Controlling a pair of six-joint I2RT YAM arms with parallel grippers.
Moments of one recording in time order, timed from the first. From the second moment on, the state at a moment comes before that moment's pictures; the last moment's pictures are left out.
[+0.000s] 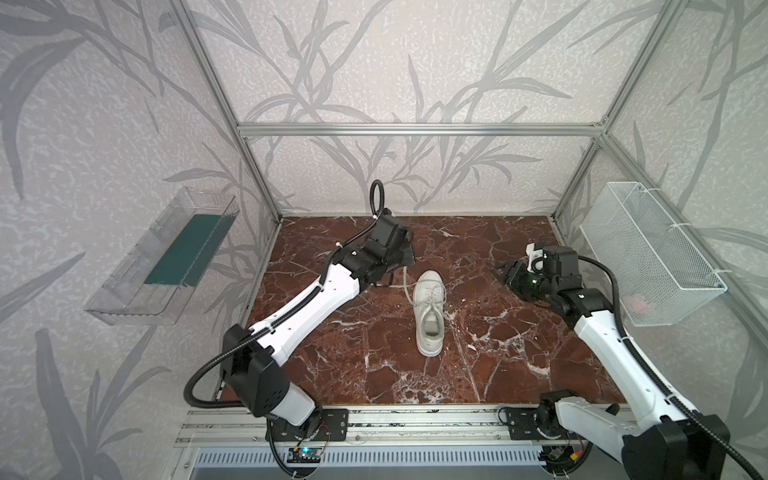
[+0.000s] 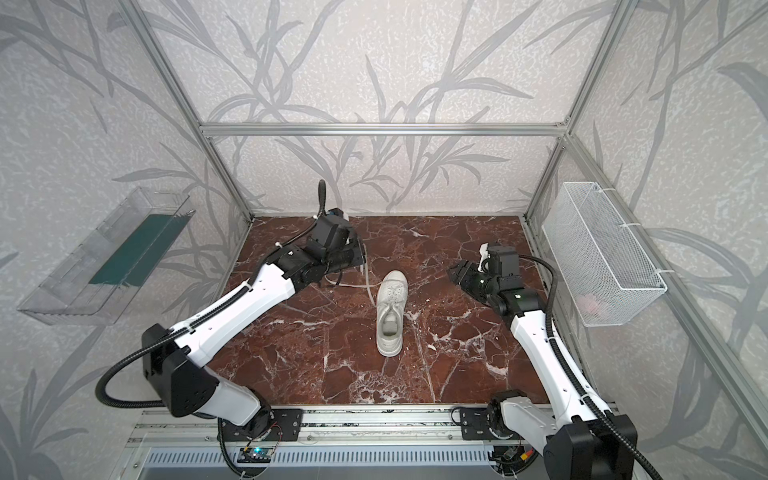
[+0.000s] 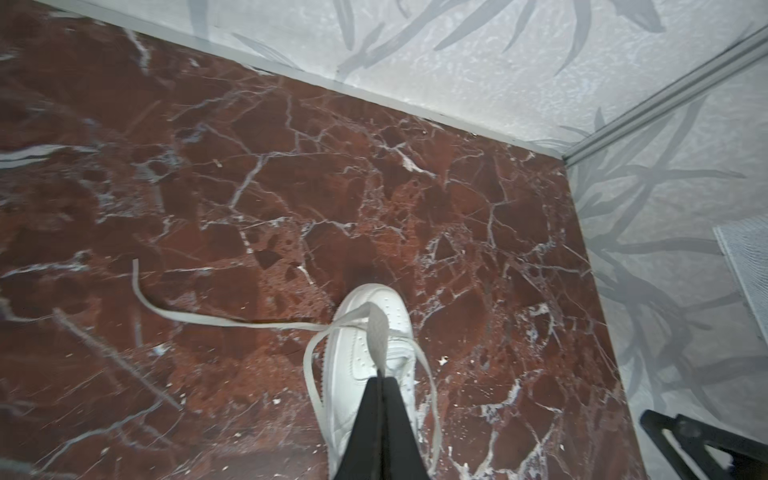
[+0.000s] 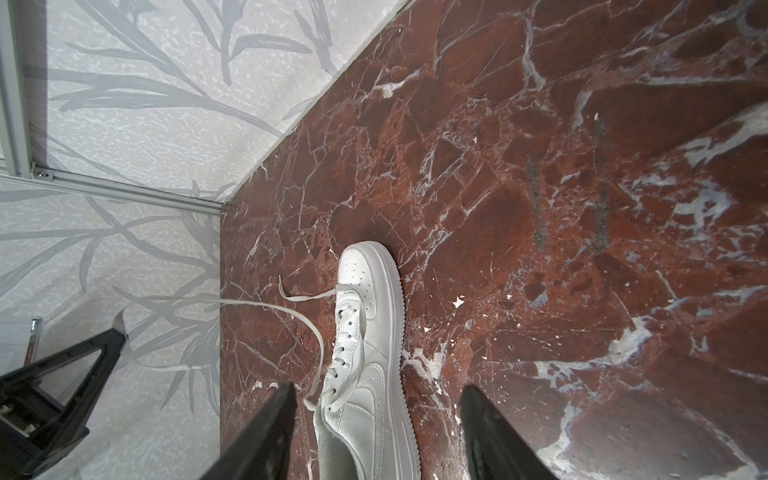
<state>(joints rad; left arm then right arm) -0.66 1.58 1.51 -0.61 -0.15 -0.71 0.12 1.08 0.91 -0.52 -0.35 0.75</state>
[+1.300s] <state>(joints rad) -0.95 2.24 2.05 -0.66 0.02 -0.72 -0.22 1.06 0.88 -0.62 -0.51 0.60</state>
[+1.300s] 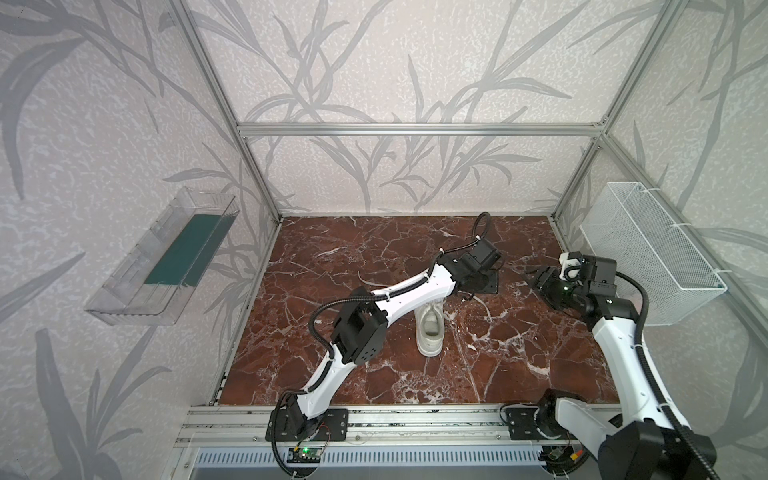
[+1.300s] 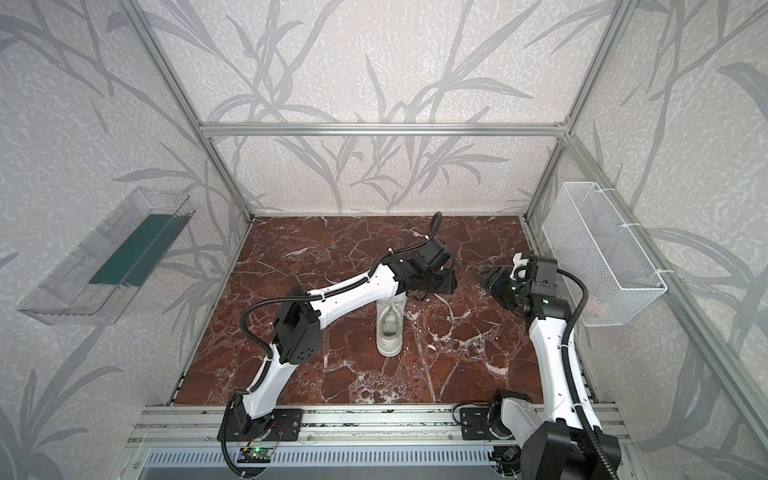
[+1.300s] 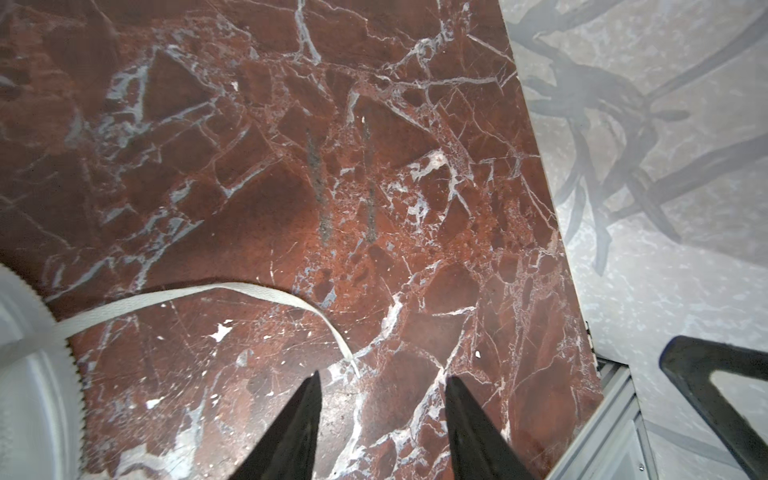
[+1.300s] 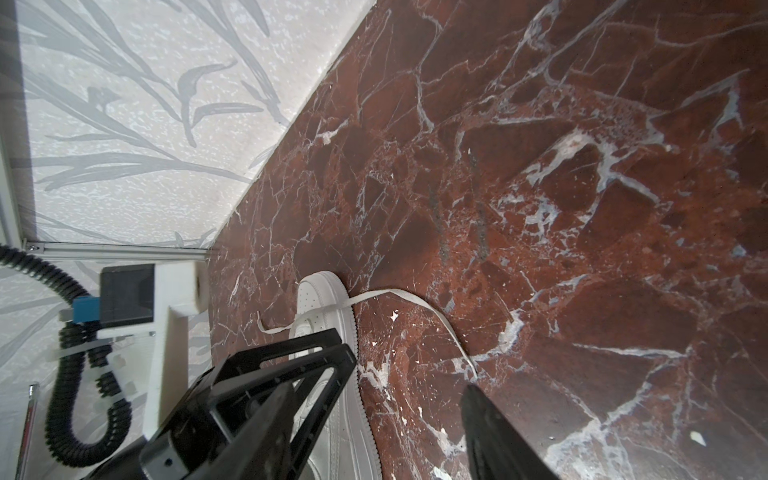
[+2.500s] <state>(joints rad) -0.74 1.76 1.38 -0.52 -0.05 -0.65 0.18 1.62 1.00 -0.73 -0.21 0.29</state>
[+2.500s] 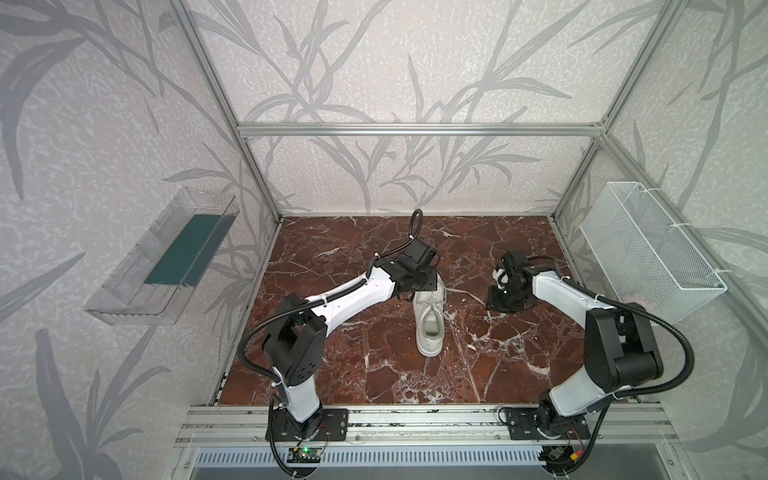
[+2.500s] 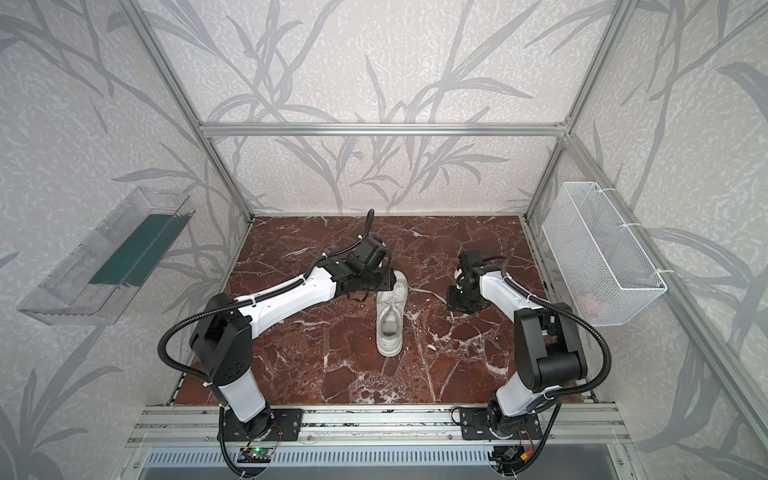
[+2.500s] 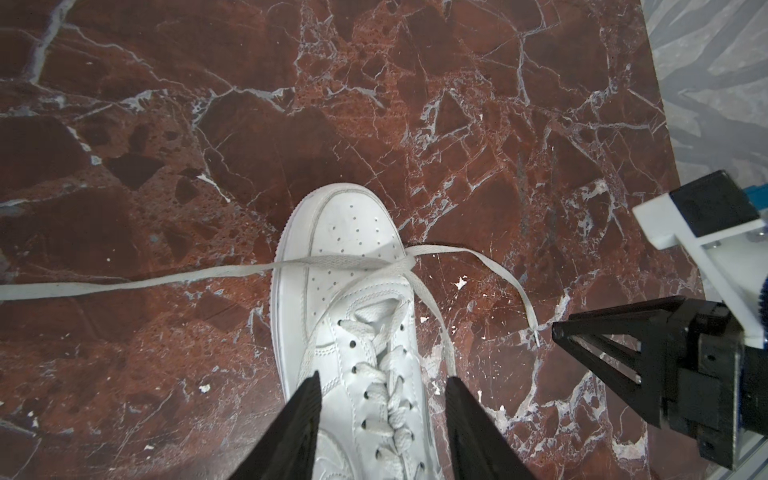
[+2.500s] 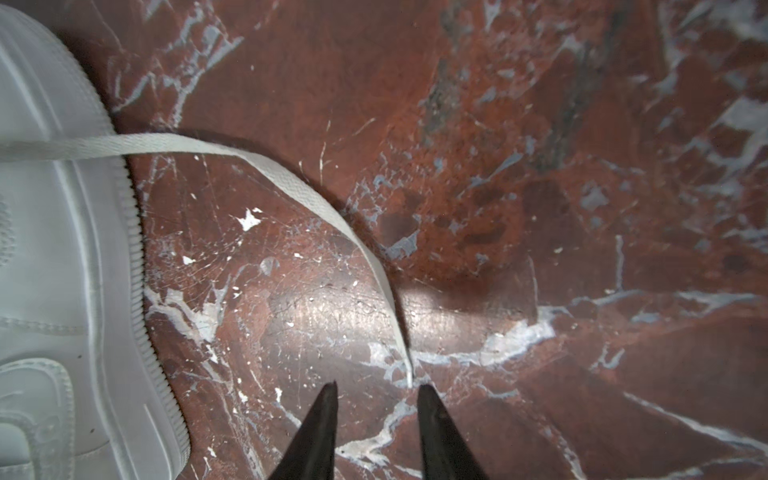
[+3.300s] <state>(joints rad) -0.74 1.75 1.36 -0.49 -0.04 -0.67 0.19 1.70 1.00 -0.71 -0.19 0.27</state>
